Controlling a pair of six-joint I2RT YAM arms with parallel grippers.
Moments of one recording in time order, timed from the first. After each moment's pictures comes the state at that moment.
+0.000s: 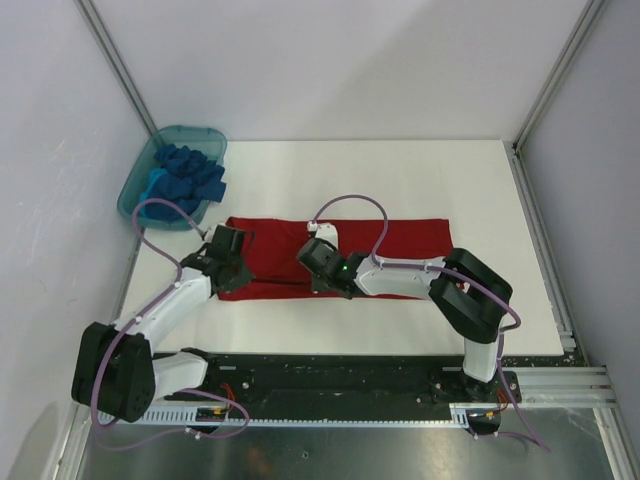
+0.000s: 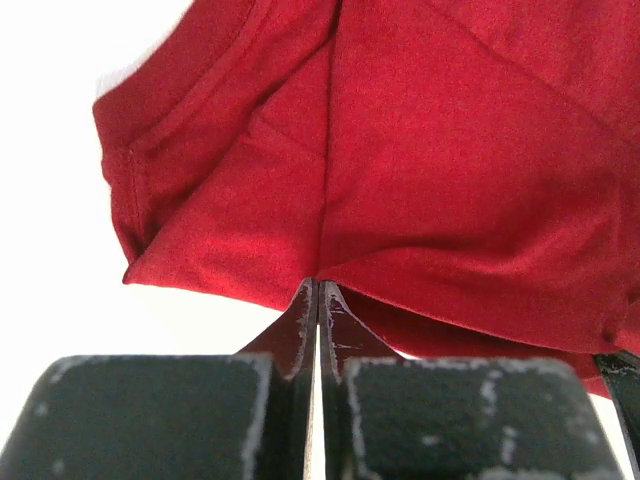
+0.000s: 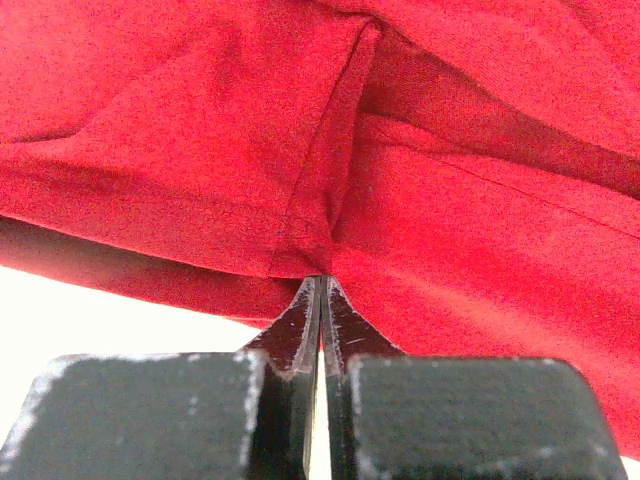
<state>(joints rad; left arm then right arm) -0.31 1.18 0.66 -0.54 -0.22 -0.73 1.03 1.86 1.19 -0.25 0.33 0.70</state>
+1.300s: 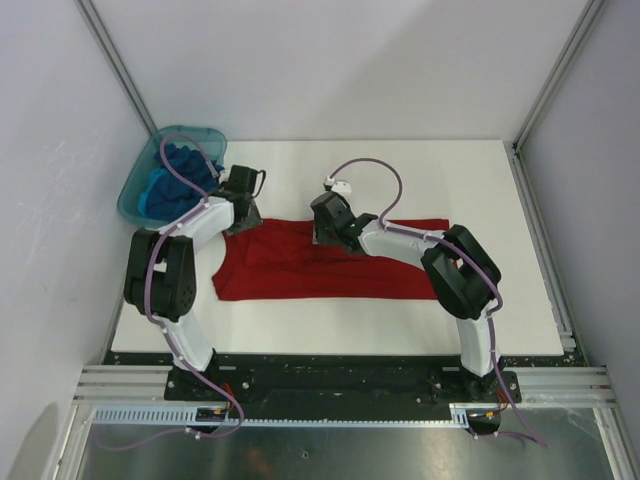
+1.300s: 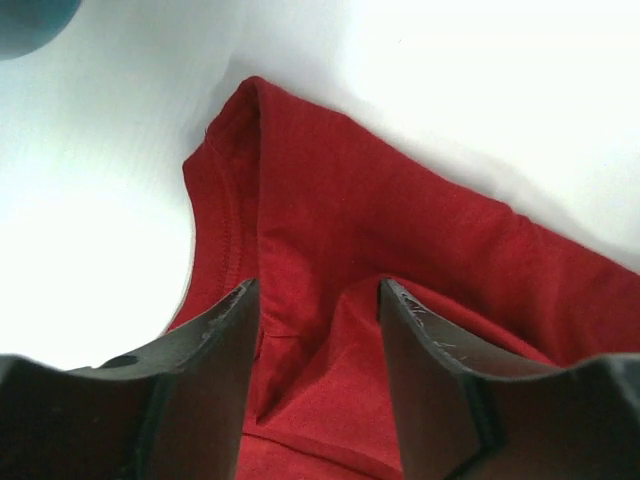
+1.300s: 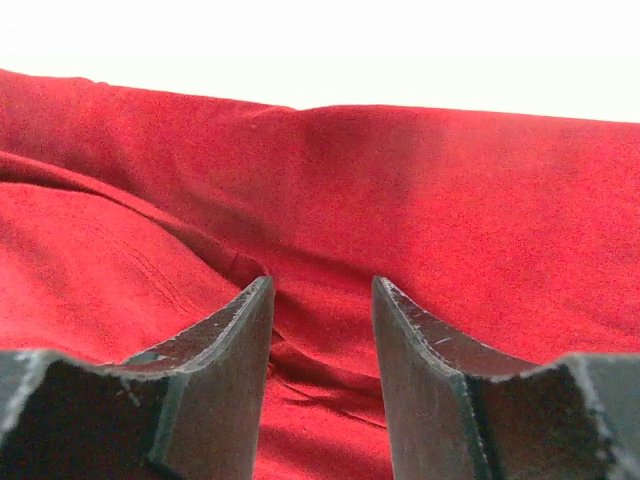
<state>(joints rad) -0.22 1.78 1.23 -0.50 -0.36 -0.54 0.80 2.01 1.42 -0.17 0.31 0.64</state>
